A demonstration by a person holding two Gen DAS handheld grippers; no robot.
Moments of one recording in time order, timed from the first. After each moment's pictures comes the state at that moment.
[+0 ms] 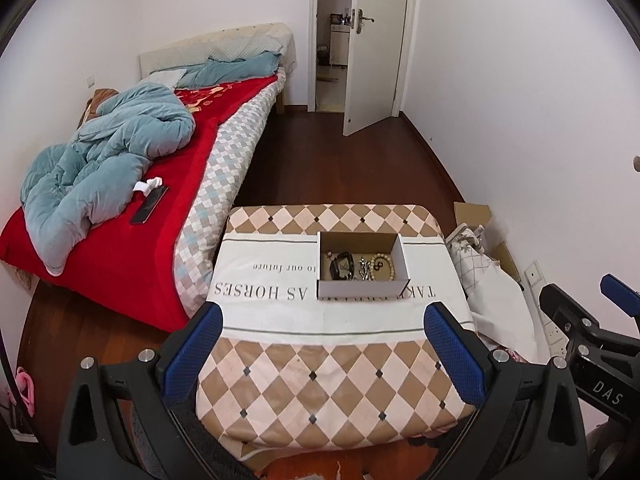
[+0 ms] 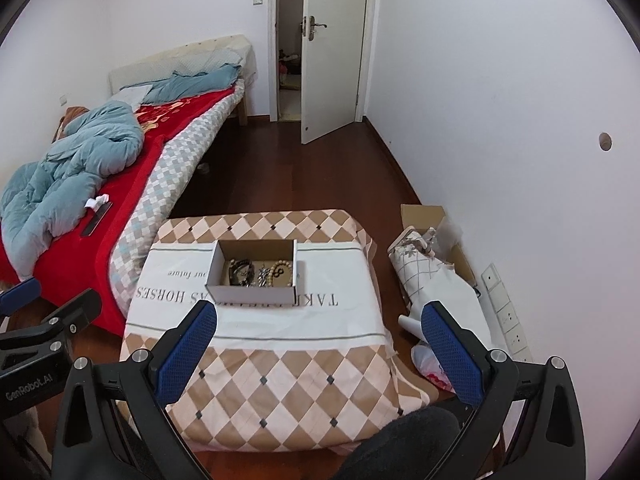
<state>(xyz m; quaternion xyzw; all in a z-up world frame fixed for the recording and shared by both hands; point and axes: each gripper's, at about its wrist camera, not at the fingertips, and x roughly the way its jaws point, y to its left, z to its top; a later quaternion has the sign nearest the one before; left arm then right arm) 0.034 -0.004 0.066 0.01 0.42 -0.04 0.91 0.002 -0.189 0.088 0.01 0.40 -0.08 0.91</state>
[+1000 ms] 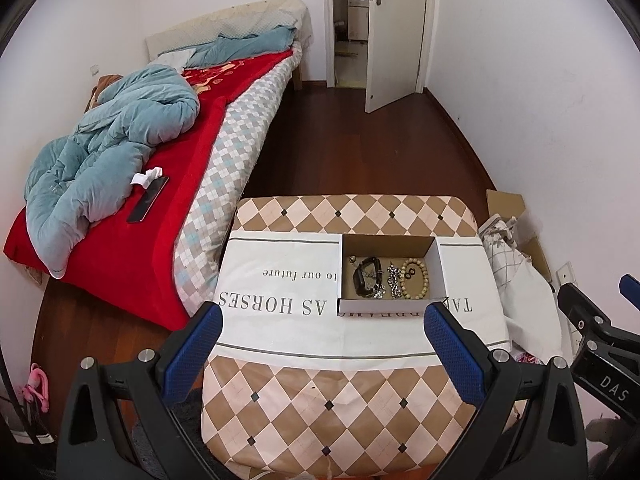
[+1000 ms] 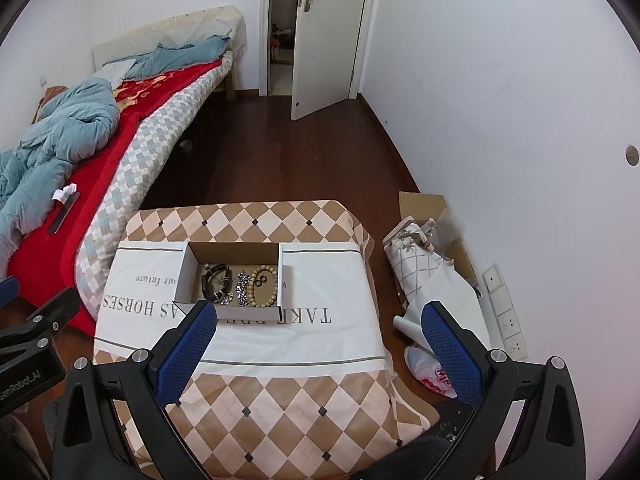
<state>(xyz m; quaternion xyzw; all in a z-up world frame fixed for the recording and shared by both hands) 0.125 -0.004 0.024 0.02 0.46 0.00 0.89 0.111 -0.196 0.037 -0.01 0.45 -0.10 0.89</state>
